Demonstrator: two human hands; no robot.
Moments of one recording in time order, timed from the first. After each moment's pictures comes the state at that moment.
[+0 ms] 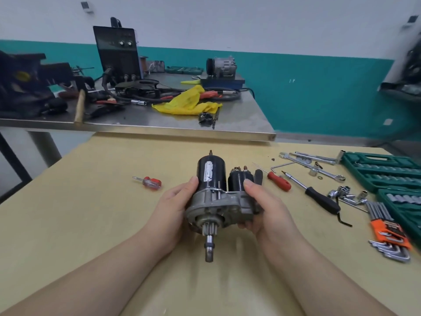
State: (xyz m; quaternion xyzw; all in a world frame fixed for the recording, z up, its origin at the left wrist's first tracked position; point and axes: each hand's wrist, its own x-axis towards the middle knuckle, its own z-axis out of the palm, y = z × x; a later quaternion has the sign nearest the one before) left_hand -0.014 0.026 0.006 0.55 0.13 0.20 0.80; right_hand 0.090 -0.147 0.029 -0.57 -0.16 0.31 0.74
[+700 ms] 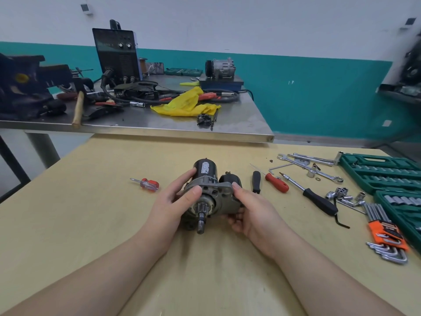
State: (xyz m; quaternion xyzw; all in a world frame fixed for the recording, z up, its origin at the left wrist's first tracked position) left_hand -0.016 0.032 0.001 0.63 0.13 0.25 0.73; right_hand 0.108 -0.132 0.019 -0.59 -0.17 0.38 0.69
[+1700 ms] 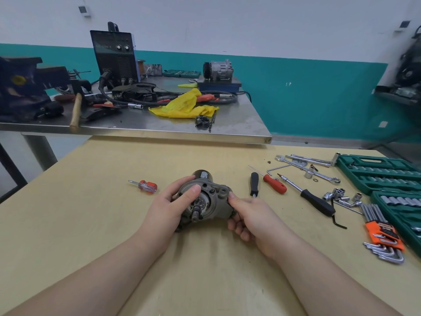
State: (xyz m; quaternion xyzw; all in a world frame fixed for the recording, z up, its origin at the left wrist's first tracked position) left_hand -0.010 0.036 -0.003 0.62 0.17 0.26 0.72; right_hand 0.119 -0.136 0.009 -0.71 -0.19 0.33 0.58
